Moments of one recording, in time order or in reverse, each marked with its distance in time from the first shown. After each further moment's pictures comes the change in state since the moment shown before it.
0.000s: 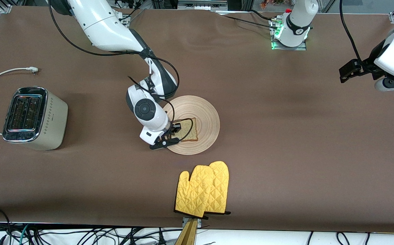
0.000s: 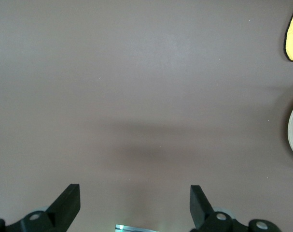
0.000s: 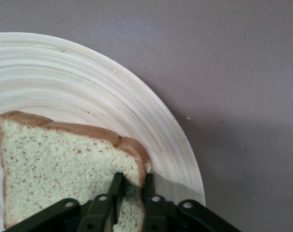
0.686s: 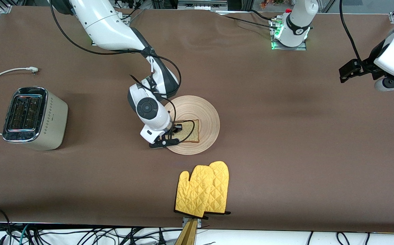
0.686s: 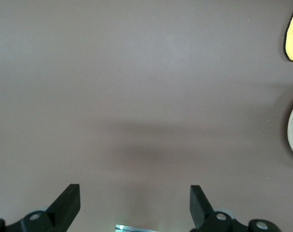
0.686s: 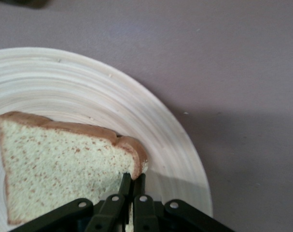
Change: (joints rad) left arm 0.000 0.000 0.000 0.000 0.000 0.000 0.000; right arm 0.007 -0.013 -0.014 0.028 0.000 -0.051 0.093
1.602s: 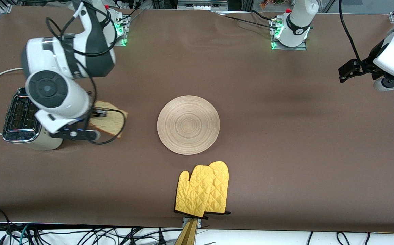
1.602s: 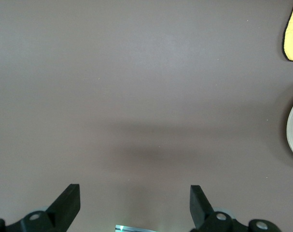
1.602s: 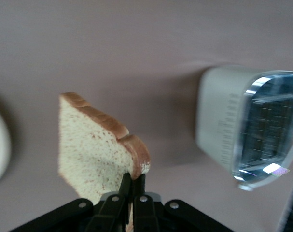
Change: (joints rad) left arm -0.001 0.000 -0.005 0.002 0.000 0.000 0.000; right arm -0.037 -0.245 -0.343 0.297 -0.206 -0.858 -0.139
